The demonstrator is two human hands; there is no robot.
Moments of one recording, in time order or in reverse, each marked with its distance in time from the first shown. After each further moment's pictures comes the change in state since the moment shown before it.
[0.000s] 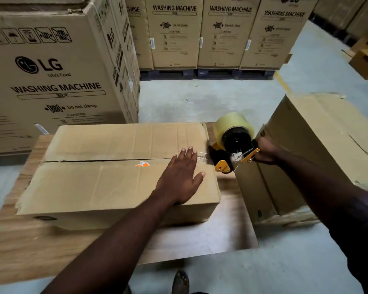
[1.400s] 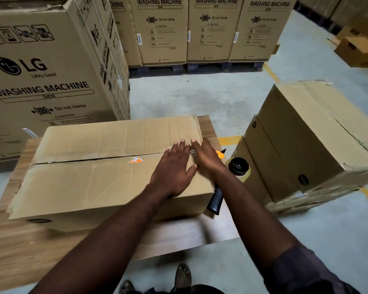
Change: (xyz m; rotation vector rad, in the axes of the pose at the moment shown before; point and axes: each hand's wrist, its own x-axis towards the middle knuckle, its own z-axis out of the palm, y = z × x) left_hand 0.002 -0.002 0.000 0.004 0.004 -0.003; right_hand -0.015 -0.160 0.066 1.085 0.089 0.200
